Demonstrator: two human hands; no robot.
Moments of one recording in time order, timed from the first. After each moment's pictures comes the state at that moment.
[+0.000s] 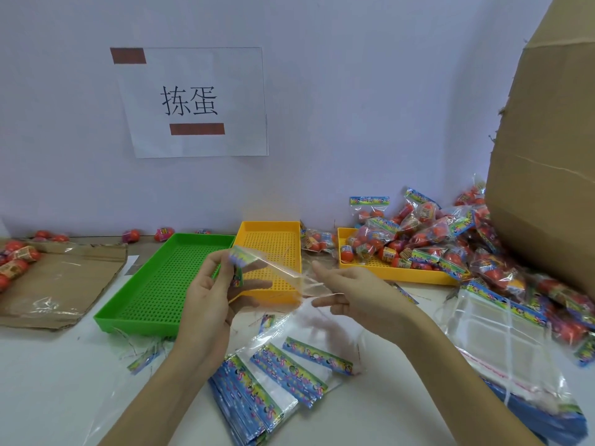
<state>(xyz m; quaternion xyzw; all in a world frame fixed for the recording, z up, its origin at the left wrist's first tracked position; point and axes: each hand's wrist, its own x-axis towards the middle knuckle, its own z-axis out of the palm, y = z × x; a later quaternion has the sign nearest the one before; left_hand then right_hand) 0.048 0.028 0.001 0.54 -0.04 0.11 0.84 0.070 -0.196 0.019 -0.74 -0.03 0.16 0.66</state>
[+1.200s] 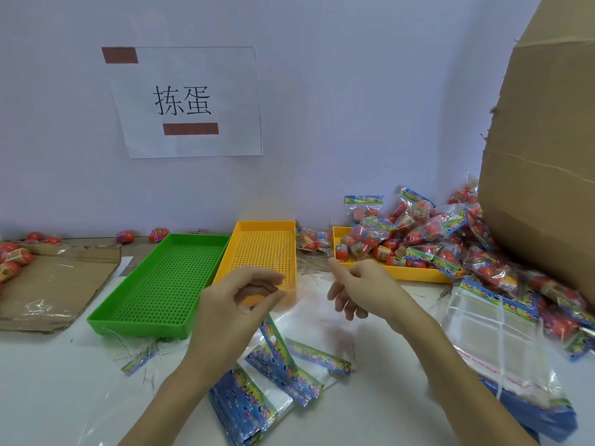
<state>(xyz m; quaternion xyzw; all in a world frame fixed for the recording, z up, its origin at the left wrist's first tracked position) 0.036 0.018 -0.004 0.77 -0.20 0.23 0.56 0.075 -0.214 0.019 -0.87 0.00 0.07 0.48</state>
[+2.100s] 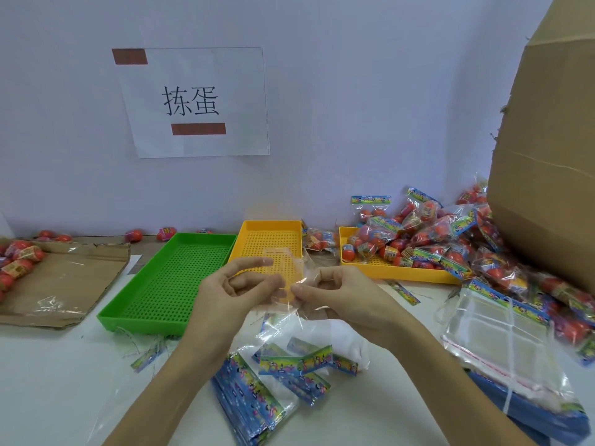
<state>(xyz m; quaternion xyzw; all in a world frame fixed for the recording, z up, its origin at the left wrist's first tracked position) 0.045 0.029 -0.002 0.65 -0.08 0.07 0.75 0.063 -0.183 0.015 -0.73 -0.15 0.14 0.66</state>
